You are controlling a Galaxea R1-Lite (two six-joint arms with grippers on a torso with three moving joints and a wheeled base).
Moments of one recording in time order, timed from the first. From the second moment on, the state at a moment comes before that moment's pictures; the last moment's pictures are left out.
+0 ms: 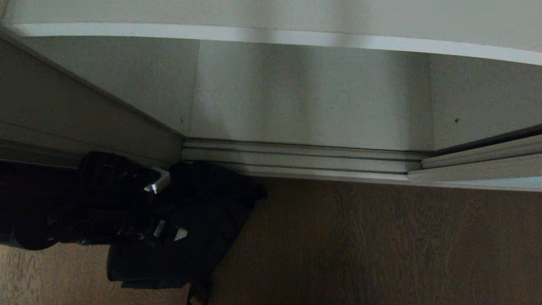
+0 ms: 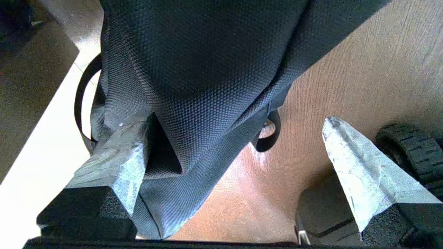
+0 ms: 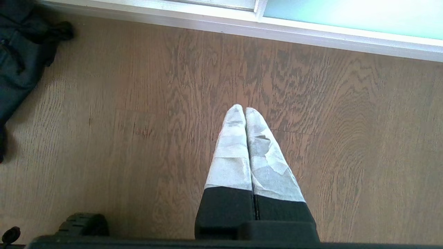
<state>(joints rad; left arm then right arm) -0.08 1.68 -0.80 -0.10 -0.07 0.29 0.01 0.00 0.00 0.00 0.00 0.01</state>
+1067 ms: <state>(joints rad) -0.11 1.65 -0.77 -0.10 -0.09 0.27 0.01 0.00 0.00 0.00 0.00 0.01</state>
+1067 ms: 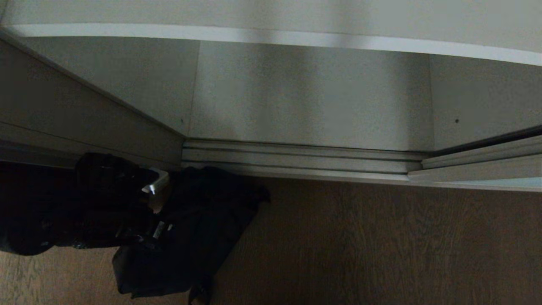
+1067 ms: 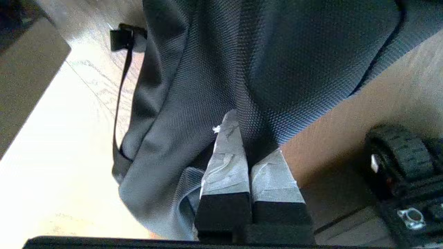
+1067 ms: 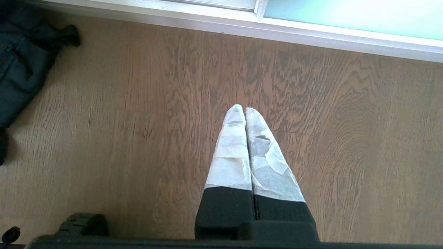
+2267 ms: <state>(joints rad) -0.41 1.28 -0.64 -0.06 -0.08 0.10 0.01 0.00 0.00 0.00 0.00 0.01</state>
